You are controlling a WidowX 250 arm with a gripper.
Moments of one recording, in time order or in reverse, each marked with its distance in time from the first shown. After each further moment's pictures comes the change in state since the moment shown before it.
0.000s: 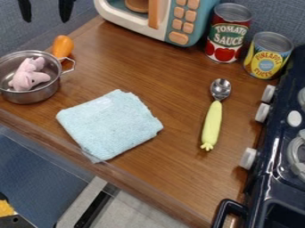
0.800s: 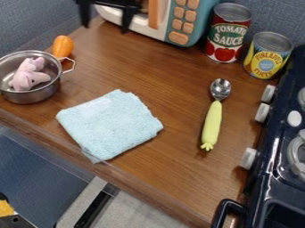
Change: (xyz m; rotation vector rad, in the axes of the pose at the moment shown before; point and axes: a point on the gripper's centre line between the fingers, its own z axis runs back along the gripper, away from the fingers) arm -0.078 -0.091 0.043 -0.093 -0.102 -0.367
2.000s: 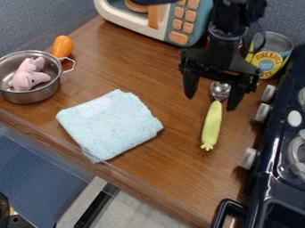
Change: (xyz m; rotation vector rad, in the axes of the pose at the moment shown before) arm -0.118 -0.146 0.005 -0.299 0.059 -0.459
